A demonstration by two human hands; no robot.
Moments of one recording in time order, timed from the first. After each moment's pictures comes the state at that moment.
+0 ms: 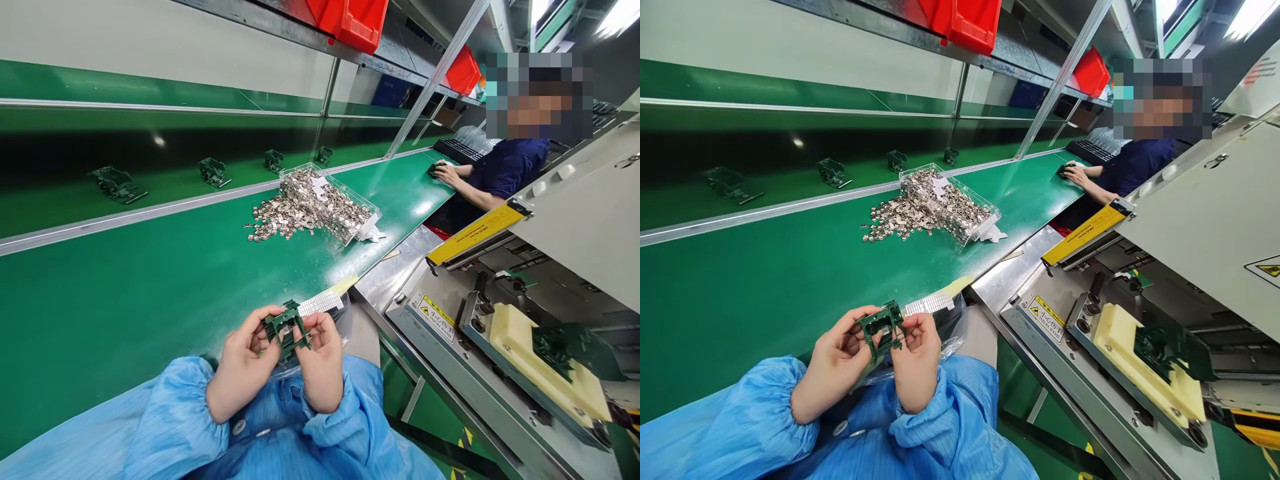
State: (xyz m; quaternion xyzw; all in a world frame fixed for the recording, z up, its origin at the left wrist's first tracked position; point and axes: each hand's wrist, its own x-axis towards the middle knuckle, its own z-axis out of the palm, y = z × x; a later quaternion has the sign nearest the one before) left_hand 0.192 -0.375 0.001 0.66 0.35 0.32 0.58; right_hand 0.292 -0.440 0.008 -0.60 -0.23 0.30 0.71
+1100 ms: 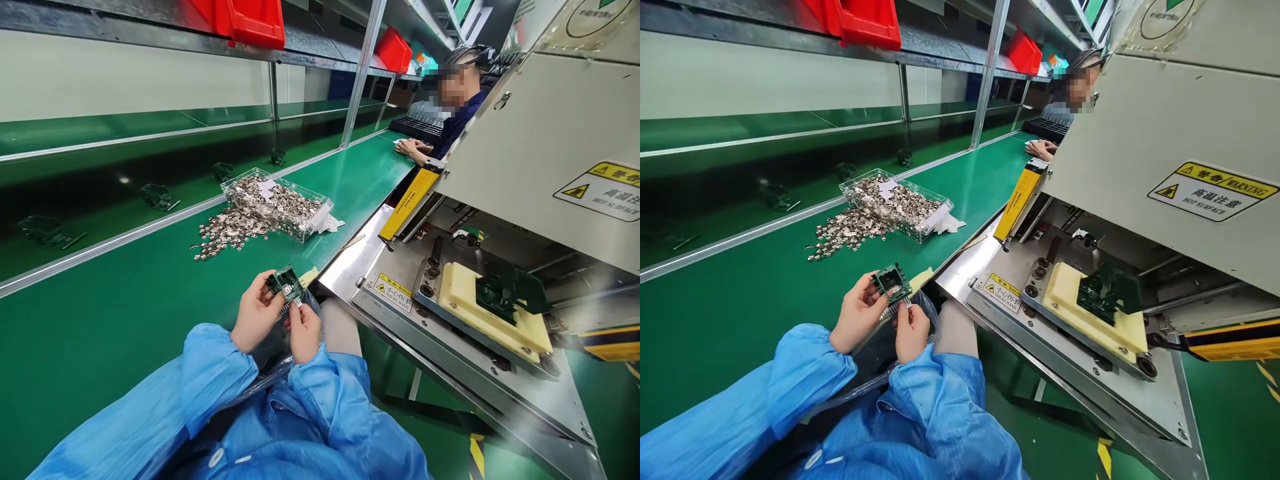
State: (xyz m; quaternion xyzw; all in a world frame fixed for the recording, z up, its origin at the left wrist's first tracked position) left_hand 0.315 -0.351 -0.009 0.64 0.26 0.35 0.63; right_hand 0.364 -0.435 -0.073 -0.63 -0.15 0.23 0.72
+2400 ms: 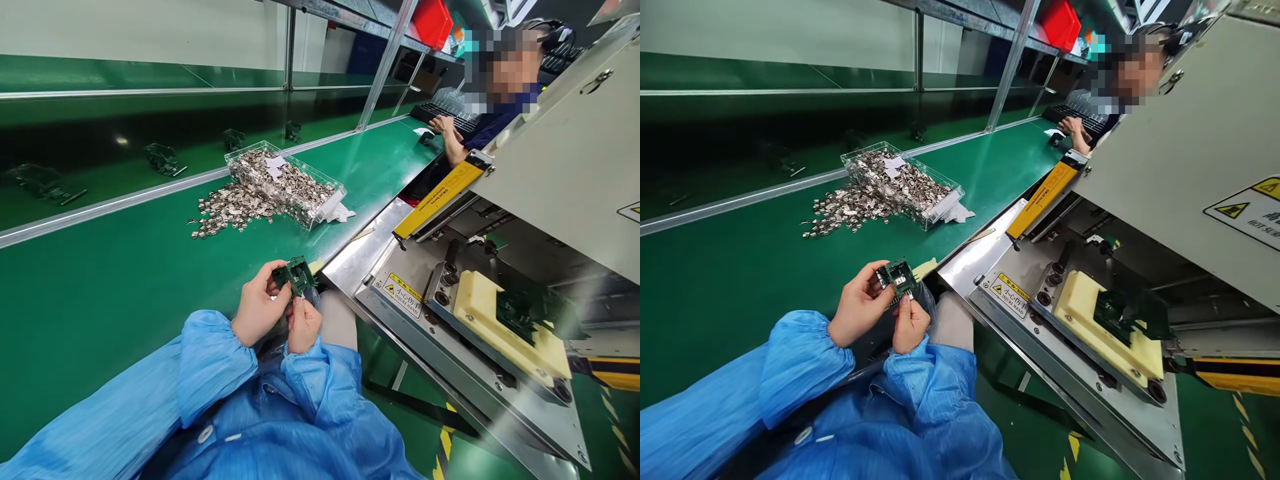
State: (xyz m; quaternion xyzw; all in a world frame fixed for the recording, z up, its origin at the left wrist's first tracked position) left_hand 0.312 -0.357 -0.014 0.71 0.30 0.33 0.54; right_hand 0.360 -0.432 -0.094 -0.65 -0.17 0.19 0.71
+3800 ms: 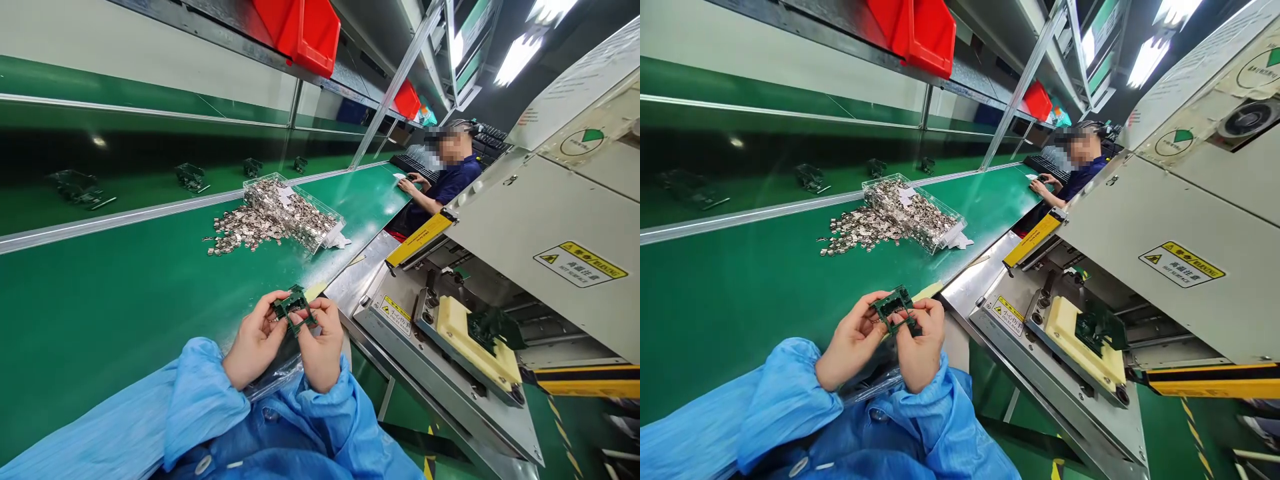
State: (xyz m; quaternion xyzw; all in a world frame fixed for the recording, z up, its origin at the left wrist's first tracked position) left_hand 0.267 -0.362 -0.004 0.64 0.17 0.35 0.66; right_hand 0.353 -0.448 0.016 -0.71 -0.35 0.03 0.61
